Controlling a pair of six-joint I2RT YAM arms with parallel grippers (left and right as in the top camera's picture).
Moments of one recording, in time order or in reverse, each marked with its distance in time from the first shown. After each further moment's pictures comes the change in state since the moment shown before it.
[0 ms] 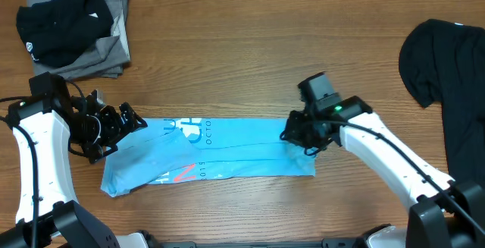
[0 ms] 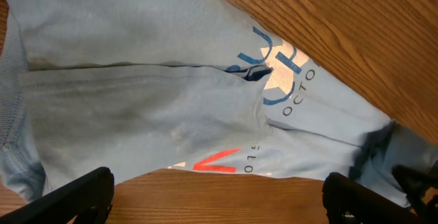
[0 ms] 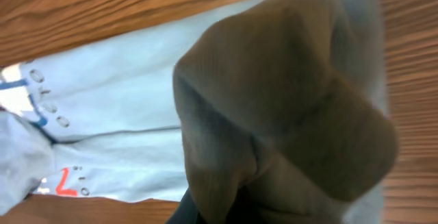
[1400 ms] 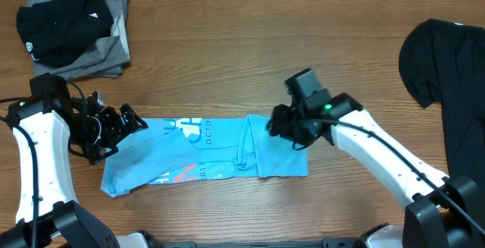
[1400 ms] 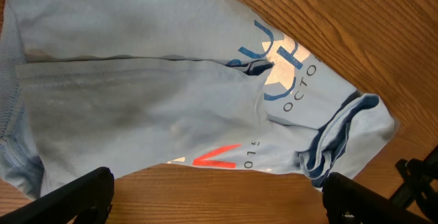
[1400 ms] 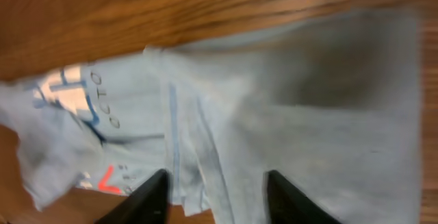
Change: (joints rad) left arm 0.000 0.000 0.000 -0.016 0.000 0.000; right arm 0.036 0.027 0.058 0.051 -0.041 0.039
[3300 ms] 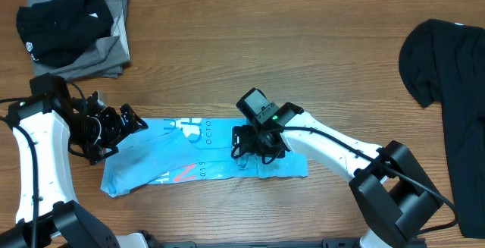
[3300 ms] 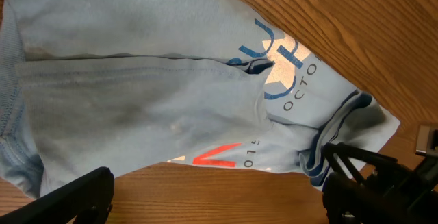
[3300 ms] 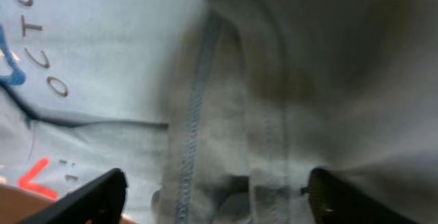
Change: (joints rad) left arm 0.000 0.000 0.000 -0.003 0.000 0.000; right arm 0.249 0.243 0.074 0.051 0.106 0.010
